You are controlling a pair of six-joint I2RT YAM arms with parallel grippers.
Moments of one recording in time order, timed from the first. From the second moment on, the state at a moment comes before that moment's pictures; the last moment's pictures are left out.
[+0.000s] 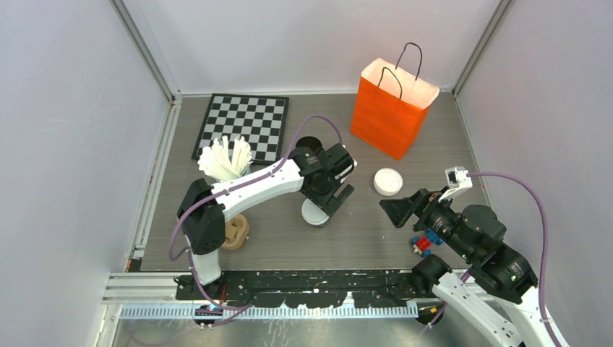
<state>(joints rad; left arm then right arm) -1.00 1.82 1.60 -1.00 -0.08 -0.23 0.62 0.31 0.83 -0.74 0.05 0.62</state>
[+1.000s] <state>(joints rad) -1.00 1.88 1.71 -1.02 -0.07 -0.21 0.62 0.31 0.82 -0.74 0.05 0.62</state>
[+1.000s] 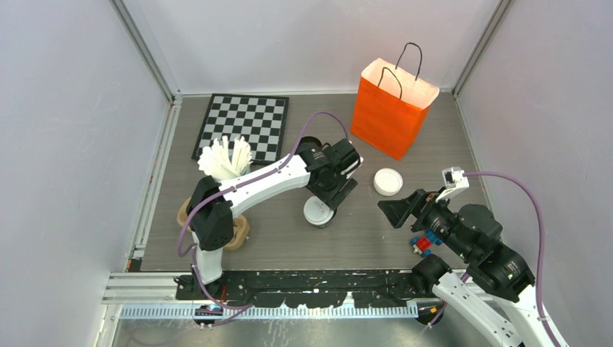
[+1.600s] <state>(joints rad) -1.00 1.91 1.75 -1.02 -0.04 -0.21 0.62 0.36 0.72 -0.68 -0.03 0.67</state>
